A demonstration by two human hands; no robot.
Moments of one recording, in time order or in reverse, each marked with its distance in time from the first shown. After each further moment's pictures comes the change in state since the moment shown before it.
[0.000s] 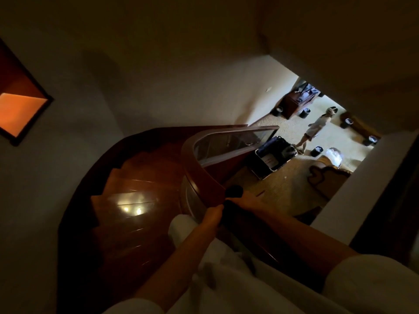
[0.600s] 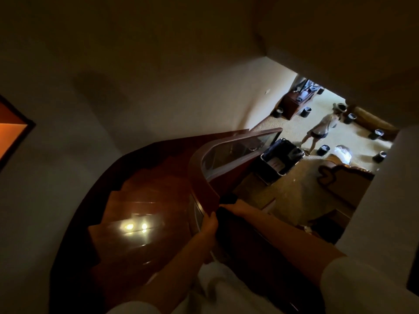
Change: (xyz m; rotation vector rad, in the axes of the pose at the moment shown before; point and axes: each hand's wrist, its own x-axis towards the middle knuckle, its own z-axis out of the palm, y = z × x) left_hand 0.187 0.076 -0.056 0.070 0.011 0.119; right_hand 0.215 -0.064 0.042 0.290 0.030 0.137
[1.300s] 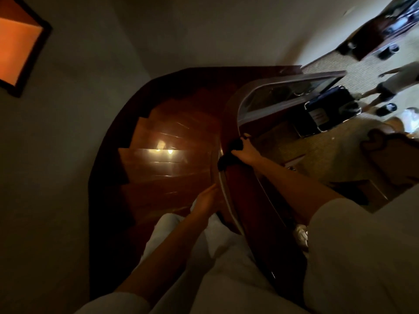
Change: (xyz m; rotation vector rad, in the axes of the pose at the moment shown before) left_hand 0.057 -0.010 -0.072 -0.172 0.127 -0.218; right_hand 0.159 -0.060 0.041 -0.309 -0.139 -0.207
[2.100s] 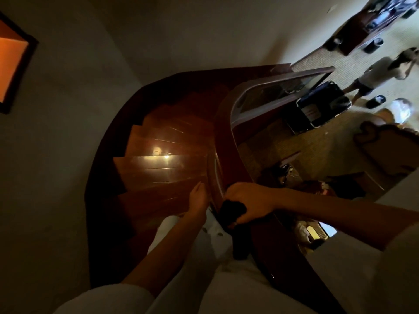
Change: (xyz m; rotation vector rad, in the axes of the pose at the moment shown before) left_hand 0.016 0.023 0.001 -0.020 0.192 0.052; right_hand -0.108 0.017 0.001 -0.713 -0.597 -0.681
